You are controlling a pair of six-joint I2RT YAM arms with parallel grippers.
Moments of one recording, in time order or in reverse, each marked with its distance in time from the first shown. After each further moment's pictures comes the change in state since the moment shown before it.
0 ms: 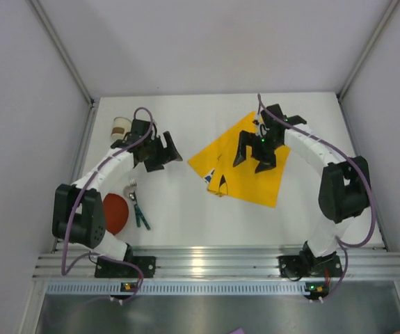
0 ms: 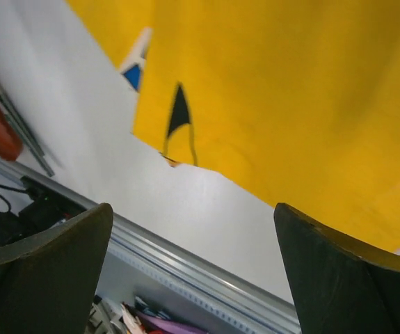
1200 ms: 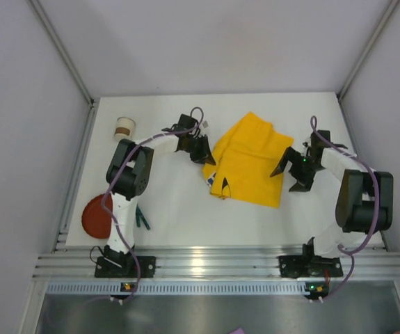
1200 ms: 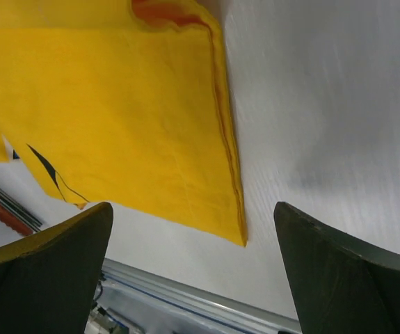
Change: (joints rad) left arm -0.198 0.705 0.450 0.172 0.327 0.100; right arm -0.475 -0.229 -0.519 0.148 0.041 -0.009
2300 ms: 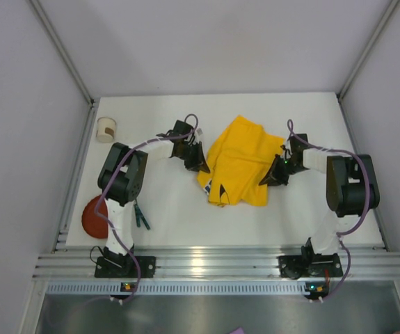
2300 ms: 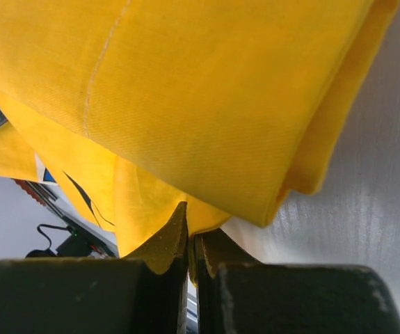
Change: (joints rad) left arm 0.000 -0.116 -0.168 -0.015 -0.026 -0.024; right arm 0.156 0.217 -0.023 0.272 -0.156 0.092
